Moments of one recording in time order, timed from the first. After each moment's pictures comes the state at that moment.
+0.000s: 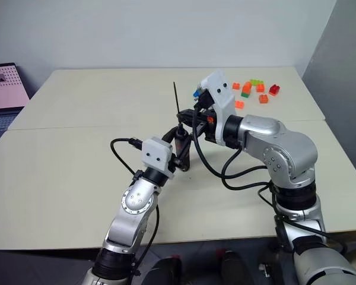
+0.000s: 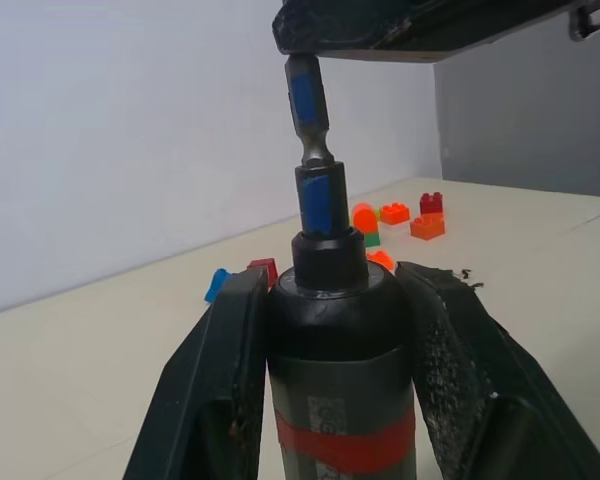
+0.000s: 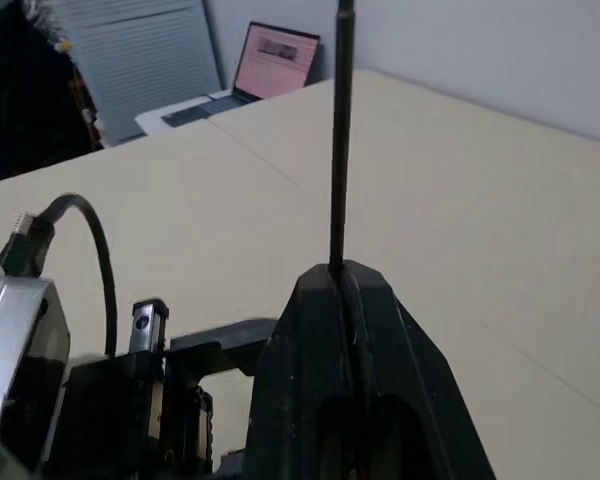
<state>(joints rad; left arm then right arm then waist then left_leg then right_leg) -0.23 0.12 -0.22 -0.23 0.07 0.04 -0.15 -0.85 -0.35 0.08 -0.32 0.55 1.07 0.54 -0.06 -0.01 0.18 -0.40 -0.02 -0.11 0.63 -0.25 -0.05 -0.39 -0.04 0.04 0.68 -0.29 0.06</state>
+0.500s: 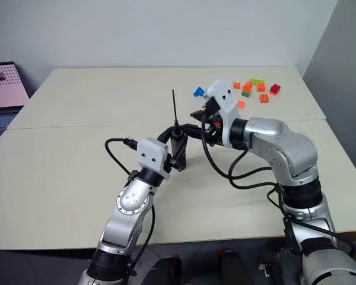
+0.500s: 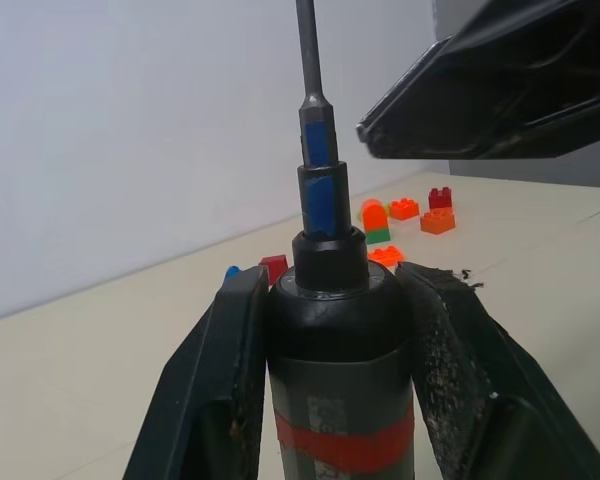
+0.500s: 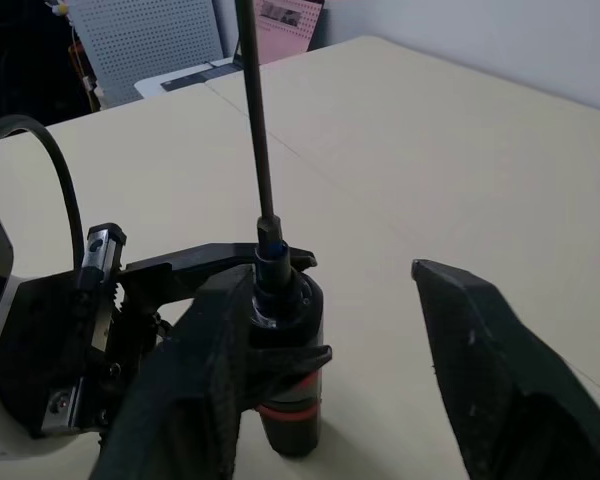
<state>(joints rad) -0.22 0.13 -0.20 -0.25 0.06 0.04 -0.15 -0.84 -0.43 0.09 -0.25 0.53 0.98 0.61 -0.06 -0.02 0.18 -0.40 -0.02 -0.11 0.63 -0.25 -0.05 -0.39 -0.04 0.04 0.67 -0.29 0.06</state>
